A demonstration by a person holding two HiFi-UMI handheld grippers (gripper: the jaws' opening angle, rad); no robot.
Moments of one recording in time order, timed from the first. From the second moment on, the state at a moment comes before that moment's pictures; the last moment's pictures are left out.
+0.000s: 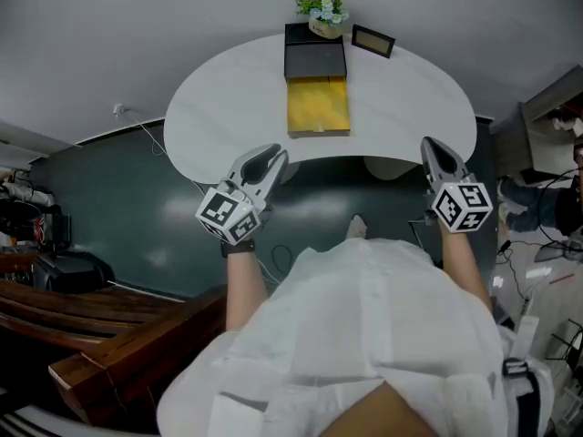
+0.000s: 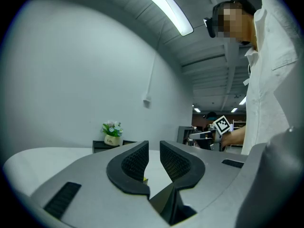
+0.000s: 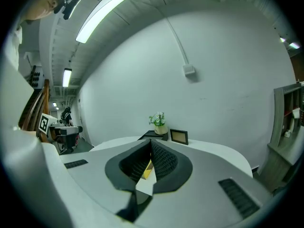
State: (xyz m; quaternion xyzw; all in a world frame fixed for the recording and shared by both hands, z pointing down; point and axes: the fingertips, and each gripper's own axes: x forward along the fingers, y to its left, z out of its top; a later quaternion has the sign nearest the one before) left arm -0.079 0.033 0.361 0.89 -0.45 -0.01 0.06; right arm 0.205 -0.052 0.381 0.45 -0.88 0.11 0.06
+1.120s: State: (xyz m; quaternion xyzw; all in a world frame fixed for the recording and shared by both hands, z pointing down) left arm -0.037 -0.104 0.465 0.92 -0.33 0.18 0.11; right arm 0.140 -0.182 0.401 0.40 -0.90 0.14 0.09
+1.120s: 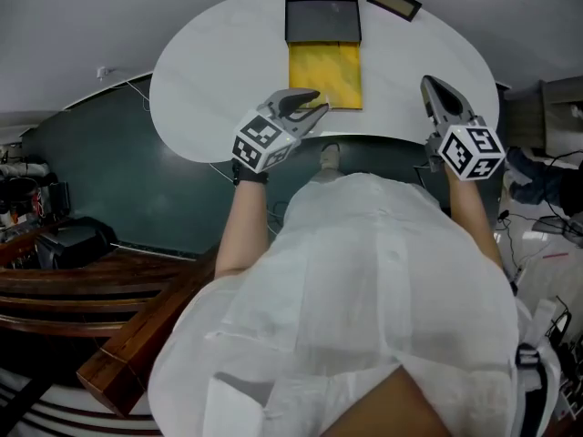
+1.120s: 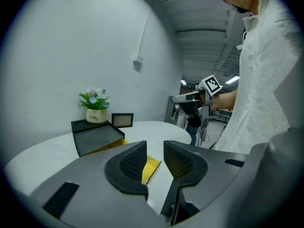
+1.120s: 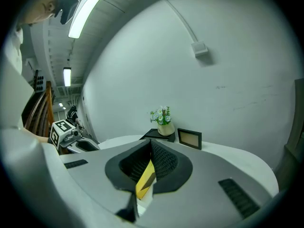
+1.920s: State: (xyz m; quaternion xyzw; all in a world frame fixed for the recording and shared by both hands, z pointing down) left arm -0.023 -0.119 0.602 0.88 -0.08 0.45 0.10; right arm 0.101 -0.232 0.420 0.44 -0.88 0.15 0.09
